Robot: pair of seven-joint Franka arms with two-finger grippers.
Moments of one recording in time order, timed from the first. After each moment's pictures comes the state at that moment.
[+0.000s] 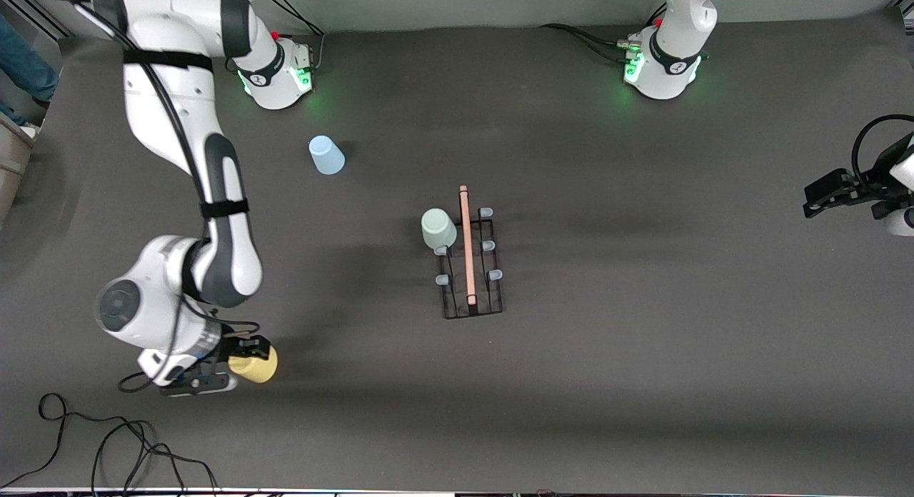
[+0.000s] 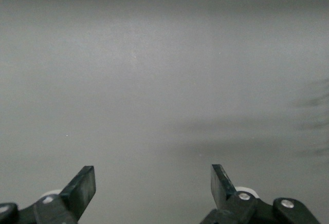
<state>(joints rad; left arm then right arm) 0.00 0.03 0.04 -1.65 0.02 1.70 0.09 0.49 0.75 -0.56 -1.44 0.49 2.17 -0.26</state>
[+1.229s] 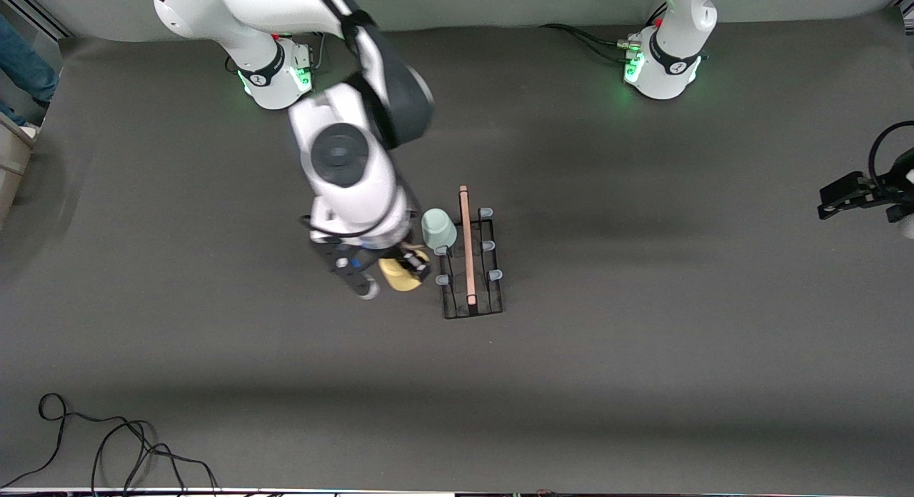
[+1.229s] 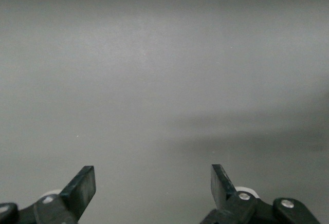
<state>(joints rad) 0.05 0.04 0.04 -1.64 0.03 1.70 0.18 0.96 0.71 -0.52 -1.13 0.33 1.79 1.30</state>
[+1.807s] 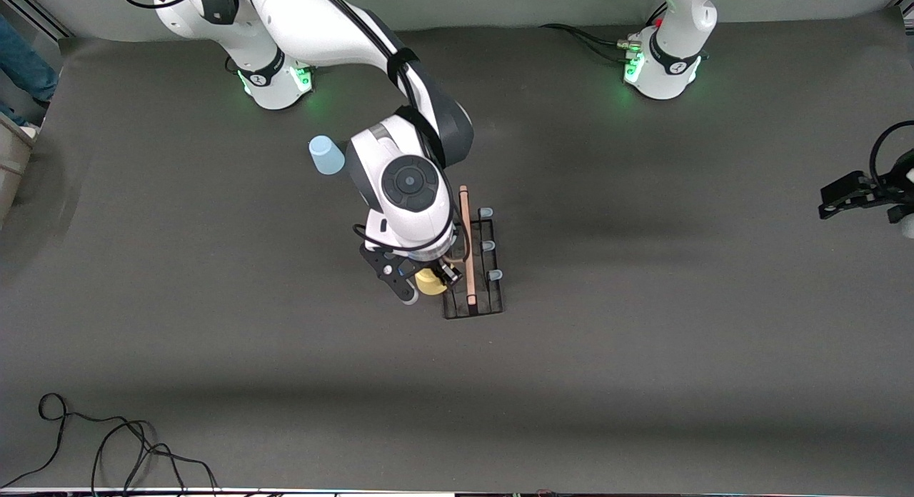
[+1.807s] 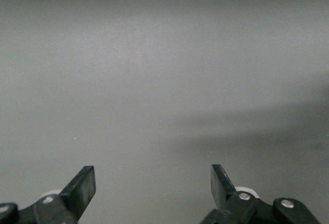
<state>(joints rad) 0.04 0.04 0.02 -1.64 0.03 1.70 0.15 0.96 0.83 -0.48 -1.10 0.33 1.86 1.38</state>
